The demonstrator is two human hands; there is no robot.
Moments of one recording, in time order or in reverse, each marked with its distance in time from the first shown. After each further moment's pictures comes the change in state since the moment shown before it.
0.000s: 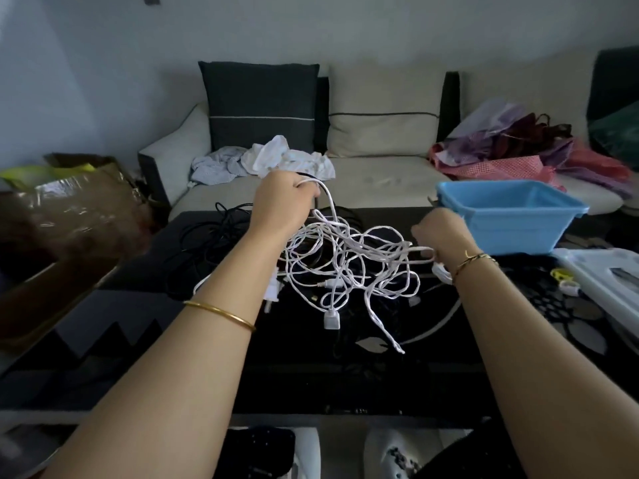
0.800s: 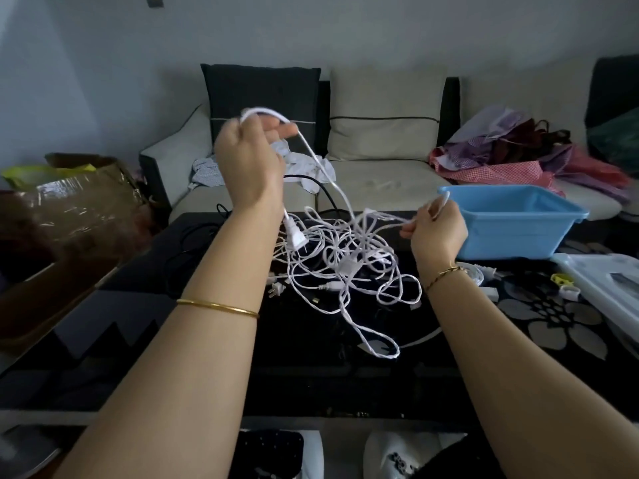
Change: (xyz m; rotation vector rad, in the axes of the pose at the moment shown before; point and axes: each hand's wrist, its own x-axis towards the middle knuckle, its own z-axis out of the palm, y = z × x) left_hand 0.002 0.033 -0.029 -0.787 0.427 -0.083; right_hand -0.010 -0.016 0.024 0.732 0.449 0.024
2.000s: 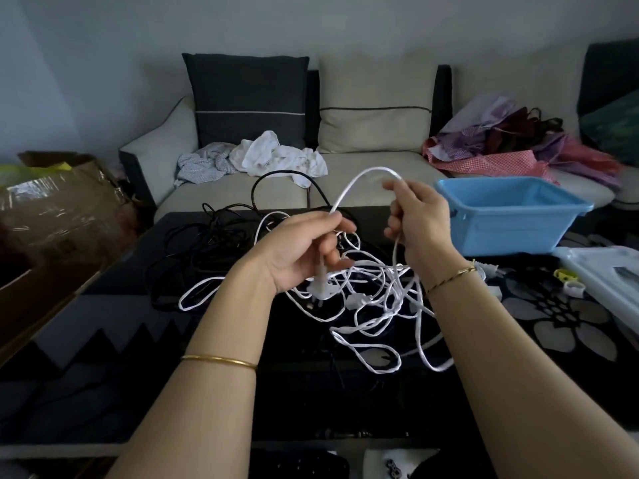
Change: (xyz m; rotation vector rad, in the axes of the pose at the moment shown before) left_hand -0.017 -0.076 -0.011 0.039 -0.845 -0.630; right_hand -0.008 -0.022 0.010 0.274 -0.364 0.063
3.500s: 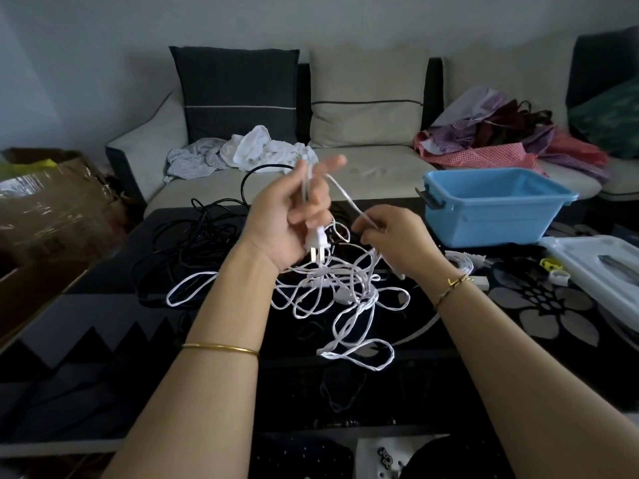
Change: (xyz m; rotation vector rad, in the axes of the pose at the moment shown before) left_hand 0.006 0.010 0.012 -0.401 -0.214 0.263; right_hand -0.011 0.016 -0.022 -0.900 -0.289 -0.284
